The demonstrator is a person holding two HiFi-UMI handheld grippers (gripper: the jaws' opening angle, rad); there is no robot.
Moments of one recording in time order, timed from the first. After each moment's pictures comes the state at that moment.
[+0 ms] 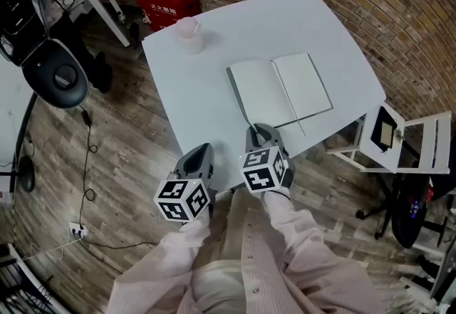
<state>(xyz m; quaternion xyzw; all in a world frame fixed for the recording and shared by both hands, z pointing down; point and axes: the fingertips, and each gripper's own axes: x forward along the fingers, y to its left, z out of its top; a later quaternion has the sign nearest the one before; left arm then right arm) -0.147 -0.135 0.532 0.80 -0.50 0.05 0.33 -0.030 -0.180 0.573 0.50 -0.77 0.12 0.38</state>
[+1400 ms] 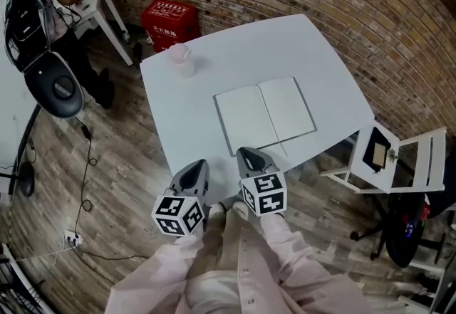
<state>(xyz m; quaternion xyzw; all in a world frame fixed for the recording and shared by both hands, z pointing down) -0.109 -0.135 0.505 0.81 -0.51 0.05 0.27 -0.012 -0.169 0.537 0.46 -0.84 0.20 0.18</state>
